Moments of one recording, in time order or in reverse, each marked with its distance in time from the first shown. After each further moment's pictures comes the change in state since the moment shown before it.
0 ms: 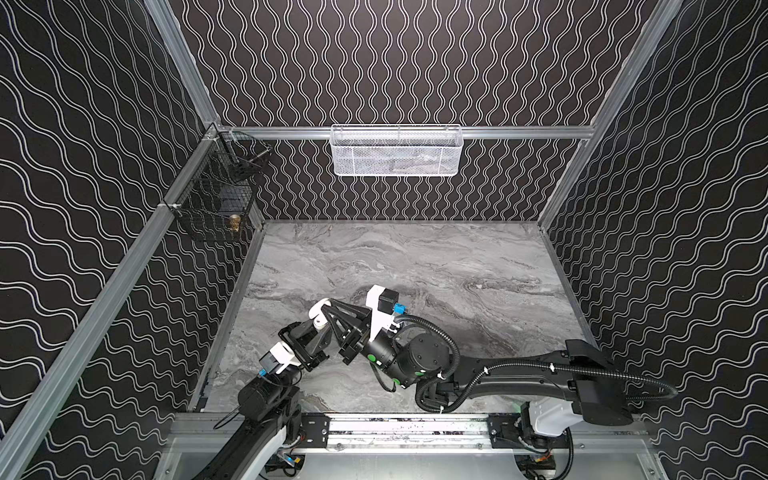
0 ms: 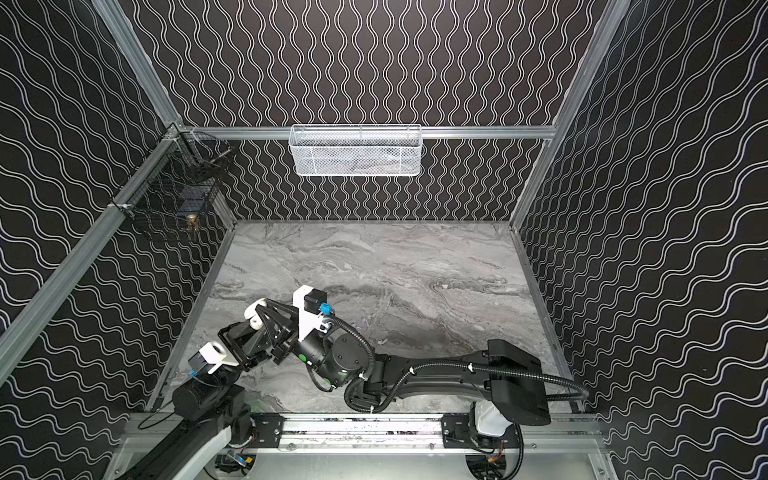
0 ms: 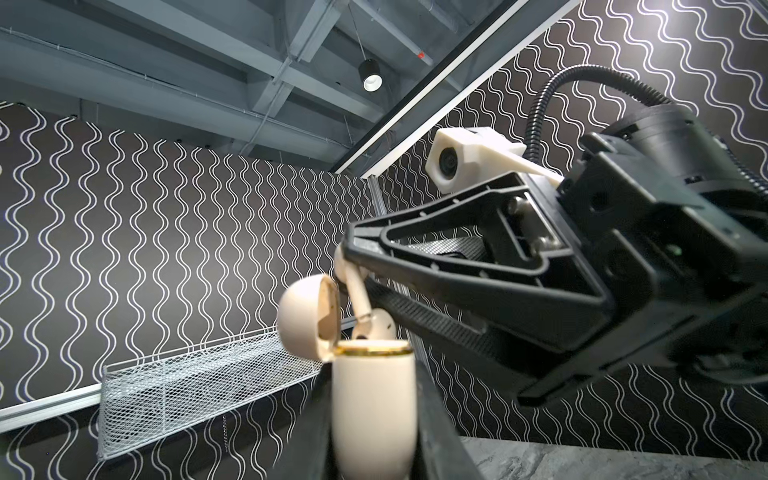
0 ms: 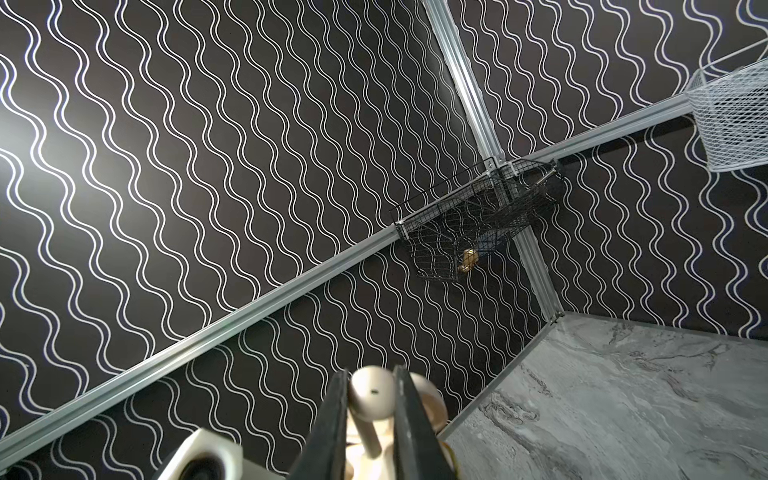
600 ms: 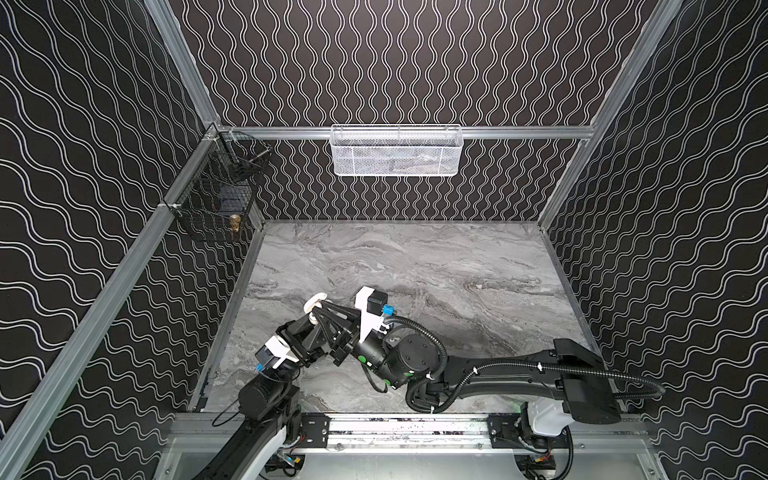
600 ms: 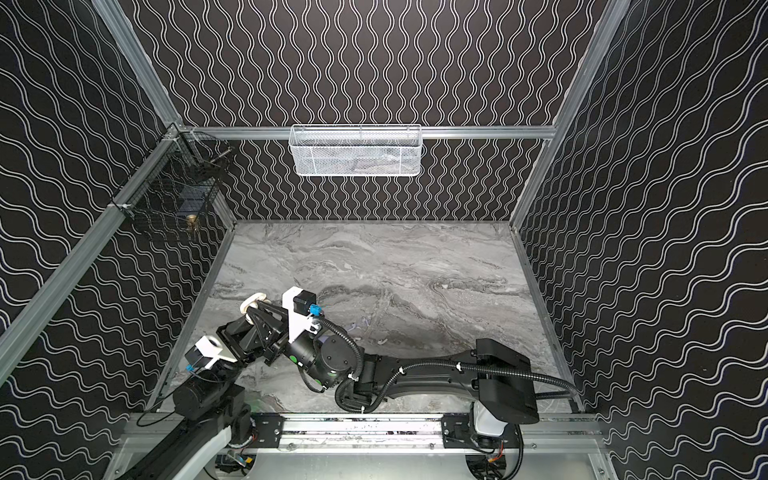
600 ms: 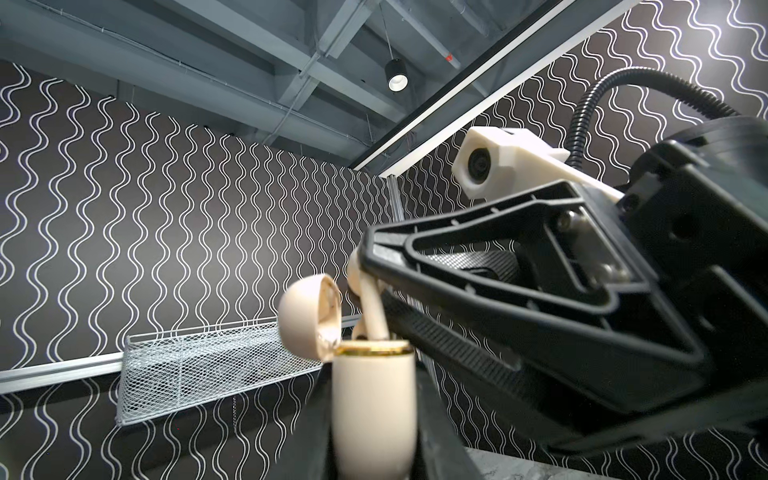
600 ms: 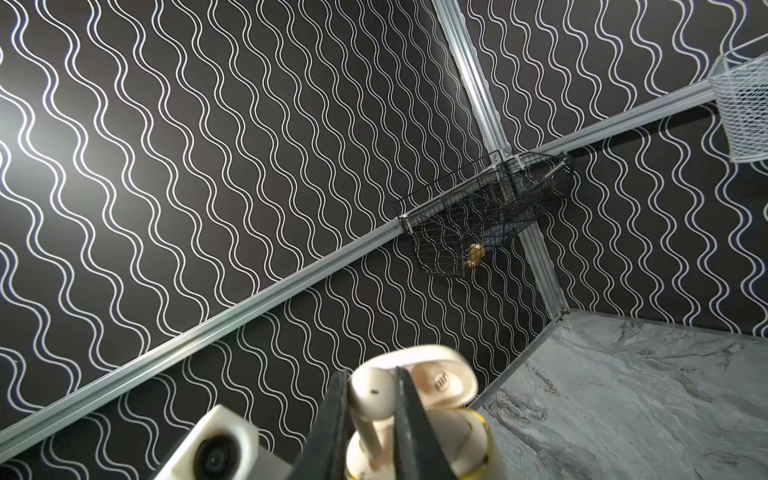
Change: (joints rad) left arm 0.001 -0.002 0.000 -0.019 -0.069 -0.048; right arm 0.003 0.061 0.050 0.000 0.010 -0.007
